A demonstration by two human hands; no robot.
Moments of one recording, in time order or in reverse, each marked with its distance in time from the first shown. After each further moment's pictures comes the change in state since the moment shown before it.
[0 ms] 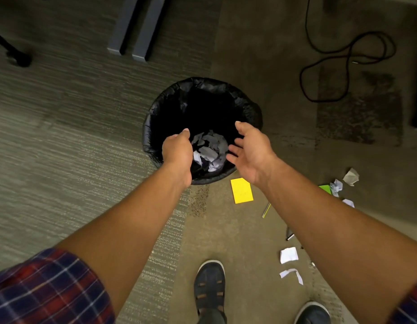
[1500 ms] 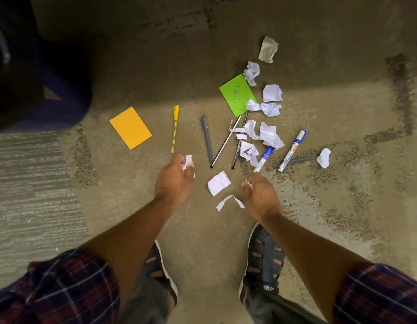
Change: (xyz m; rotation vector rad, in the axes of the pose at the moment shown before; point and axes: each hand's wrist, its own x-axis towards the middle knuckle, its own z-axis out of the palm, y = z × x) left_hand 0.014 -0.415 0.124 1.222 -0.436 0.511; right_hand 0.044 0.316 -0.462 -1.087 0.450 -0.148
